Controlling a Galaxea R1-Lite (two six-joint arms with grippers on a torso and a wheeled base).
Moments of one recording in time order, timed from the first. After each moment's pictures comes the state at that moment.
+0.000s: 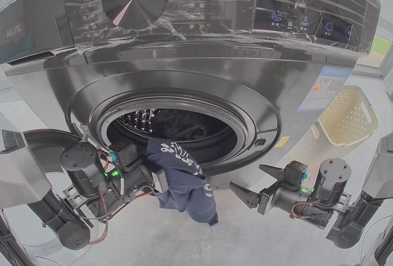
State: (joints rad) left arm -0.60 1.90 -0.37 -1.54 -0.03 -0.06; right arm 0.70 1.95 -0.26 -1.55 -0.02 0.17
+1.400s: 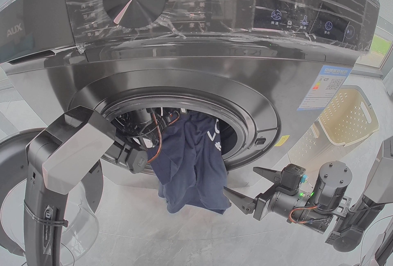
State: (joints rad) left arm -0.43 2.41 -1.42 -1.26 0.04 -0.10; right arm 0.75 1.94 -0.26 -1.55 -0.02 0.17
